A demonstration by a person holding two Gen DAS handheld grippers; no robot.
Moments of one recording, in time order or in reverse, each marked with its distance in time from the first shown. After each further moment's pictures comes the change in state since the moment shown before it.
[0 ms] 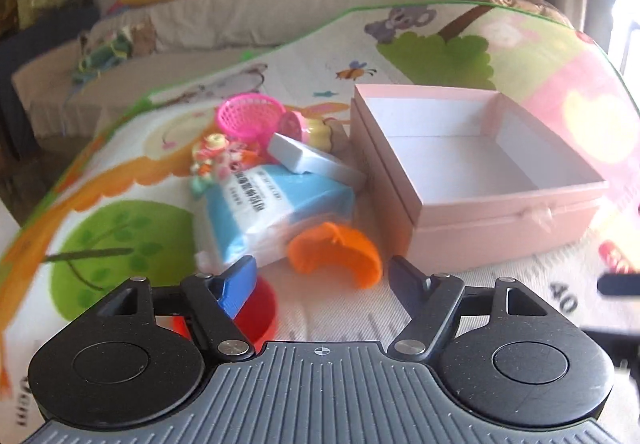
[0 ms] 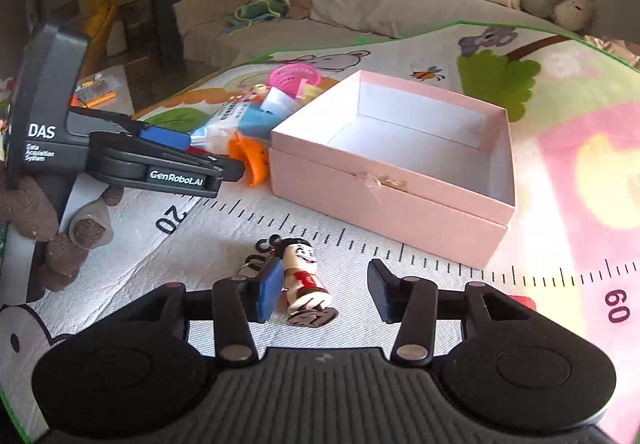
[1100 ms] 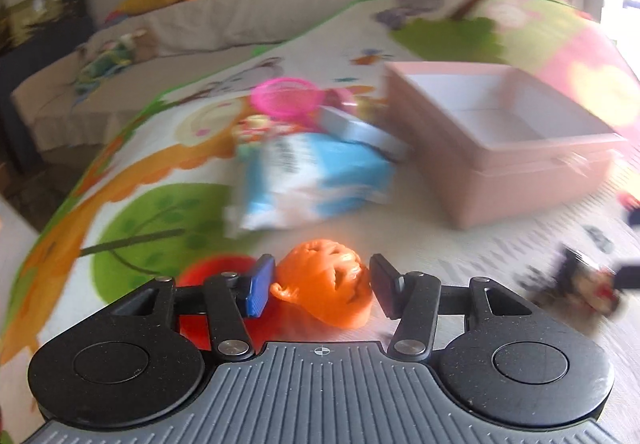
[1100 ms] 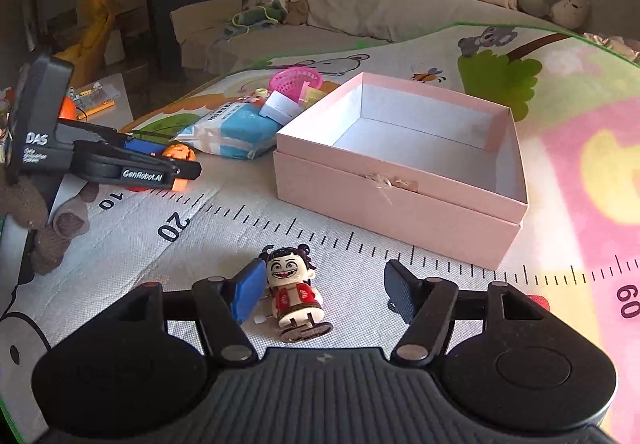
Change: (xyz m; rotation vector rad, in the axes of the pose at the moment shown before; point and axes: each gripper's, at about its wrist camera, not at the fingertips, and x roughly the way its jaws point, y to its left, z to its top) left arm -0.028 0.033 -0.036 0.130 -0.012 -0.018; right arm 0.009 0.008 -0.002 0.009 -0.015 -0.003
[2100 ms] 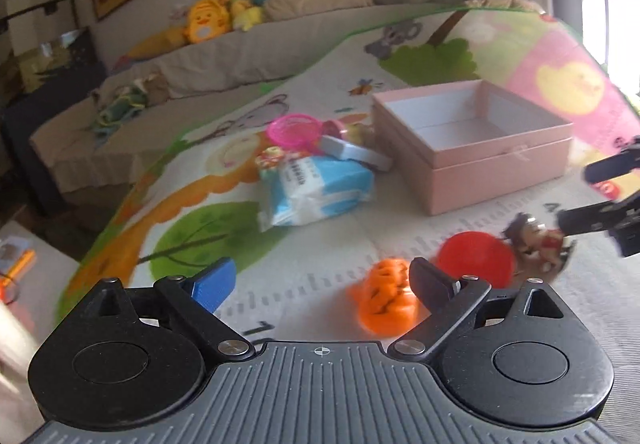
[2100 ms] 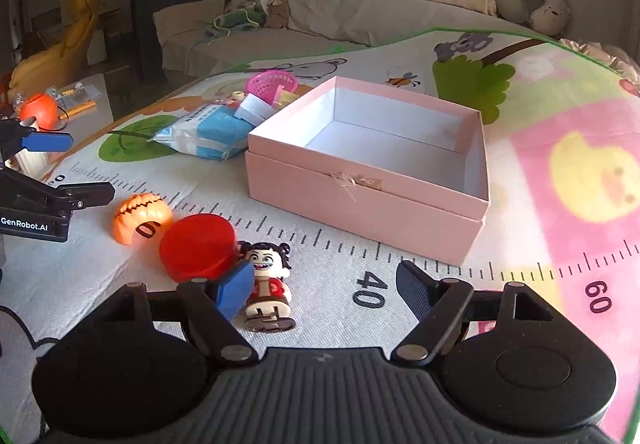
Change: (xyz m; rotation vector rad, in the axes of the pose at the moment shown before) left arm -0.075 -0.004 -0.015 0.054 -0.088 0.034; right arm -0.007 -0.007 -0.002 -0.006 -0.017 -0.048
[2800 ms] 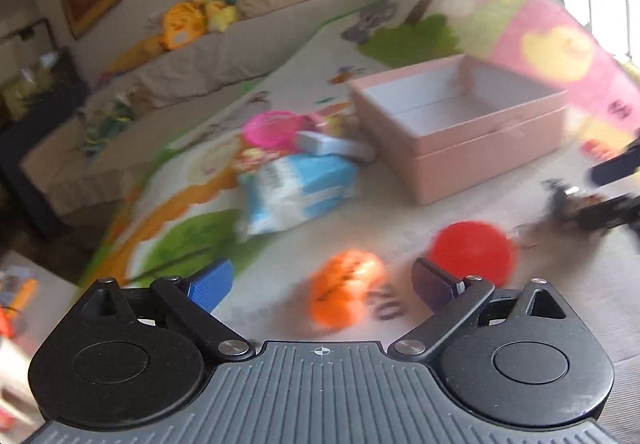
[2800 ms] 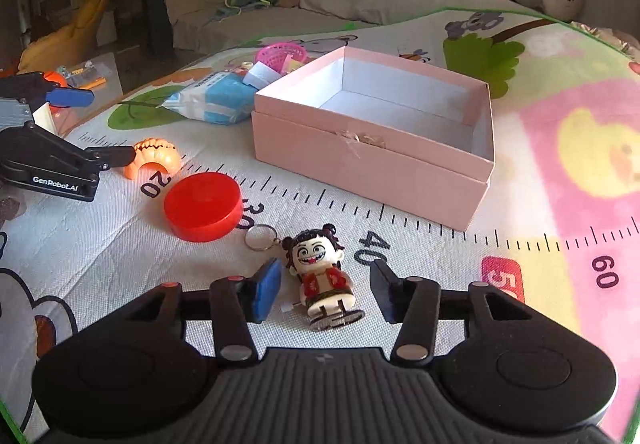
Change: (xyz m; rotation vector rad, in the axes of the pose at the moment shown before) left arm 0.021 -0.023 0.009 0.090 0.038 -0.042; right arm -0.001 -0.007 -0.018 -0.023 0.058 0.023
